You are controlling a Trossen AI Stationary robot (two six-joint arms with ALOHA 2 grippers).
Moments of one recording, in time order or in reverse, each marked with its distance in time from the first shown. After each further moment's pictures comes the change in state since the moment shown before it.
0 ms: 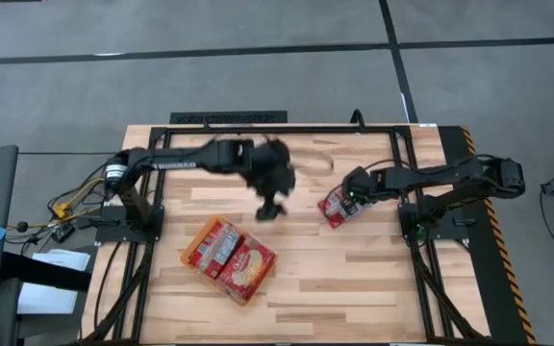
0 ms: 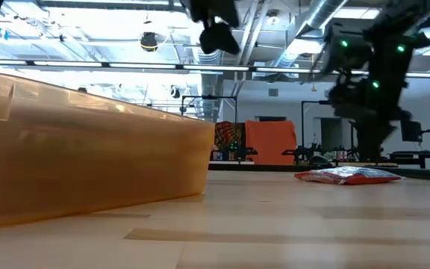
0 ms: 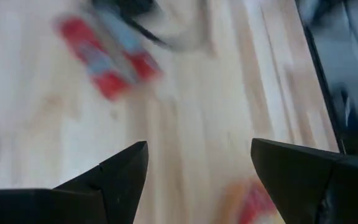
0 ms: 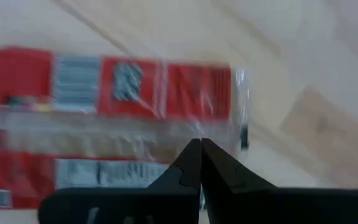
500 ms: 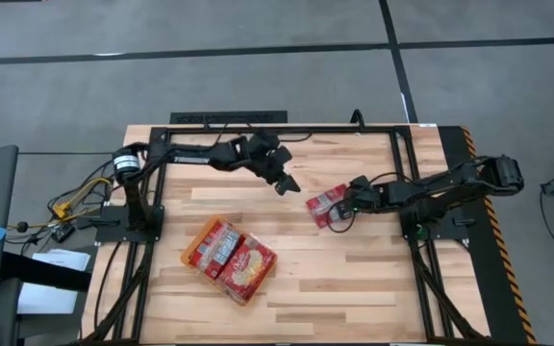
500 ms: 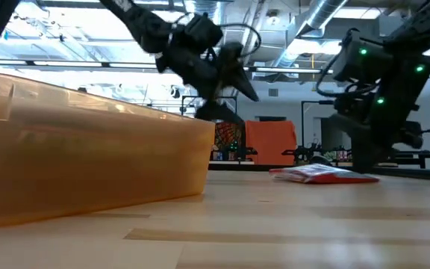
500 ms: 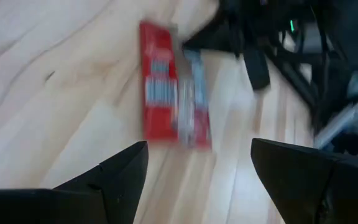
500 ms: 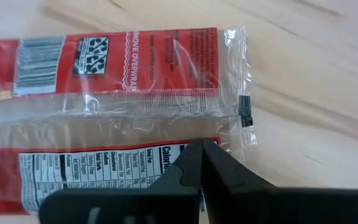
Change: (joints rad) left arm 0.209 0.070 -0.468 0.781 0.140 -0.590; right arm 0.119 0.041 -0.179 0.342 0.043 0.291
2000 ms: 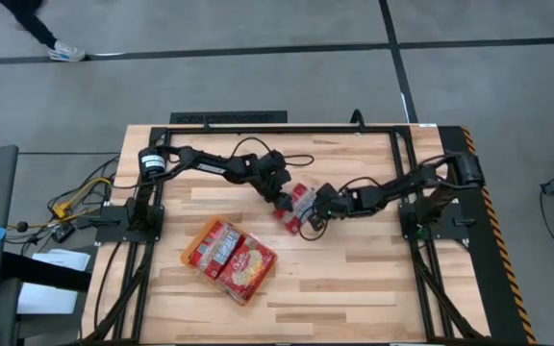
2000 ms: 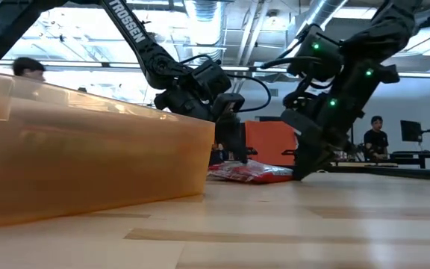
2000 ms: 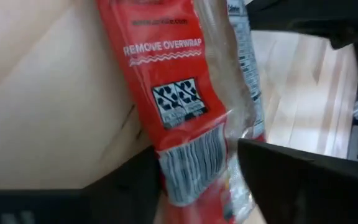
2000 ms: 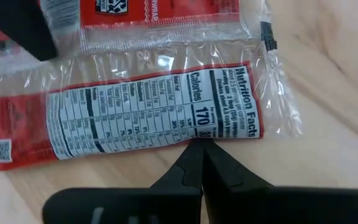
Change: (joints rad) left arm -0.033 0.208 -0.055 -0.008 0.096 -0.058; right arm 0.028 0.342 0.210 0.346 -0.054 -0.290
